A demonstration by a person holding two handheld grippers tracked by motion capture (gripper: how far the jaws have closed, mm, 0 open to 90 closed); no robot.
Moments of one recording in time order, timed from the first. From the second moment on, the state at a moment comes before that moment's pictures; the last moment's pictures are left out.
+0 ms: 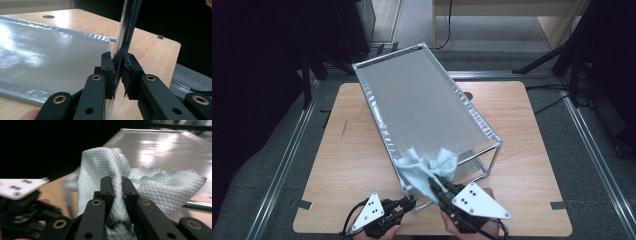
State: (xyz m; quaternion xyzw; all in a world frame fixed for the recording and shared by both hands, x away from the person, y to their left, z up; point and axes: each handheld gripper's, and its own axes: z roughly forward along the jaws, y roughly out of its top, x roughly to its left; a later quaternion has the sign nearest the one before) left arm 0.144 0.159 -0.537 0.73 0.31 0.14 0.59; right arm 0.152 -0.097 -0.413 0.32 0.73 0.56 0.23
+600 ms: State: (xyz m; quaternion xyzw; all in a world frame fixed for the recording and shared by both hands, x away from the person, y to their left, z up) left arm 0.145 0.157 -0.537 0.73 0.31 0.14 0.59; right arm 0.158 -0.112 -0.420 0.36 0.71 0.54 0.29
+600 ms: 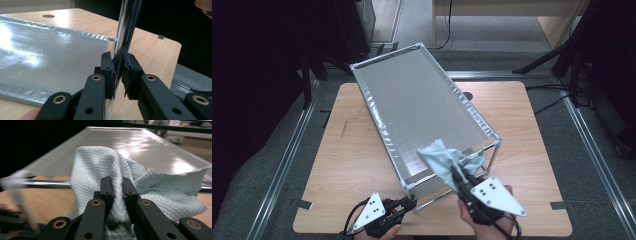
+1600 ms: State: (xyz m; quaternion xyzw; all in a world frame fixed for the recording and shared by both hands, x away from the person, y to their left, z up) left arm 0.148 0.159 -0.539 0.74 0.30 0.13 0.59; right arm 0.207 -0.191 -0.496 0.49 0.71 0.41 0.30
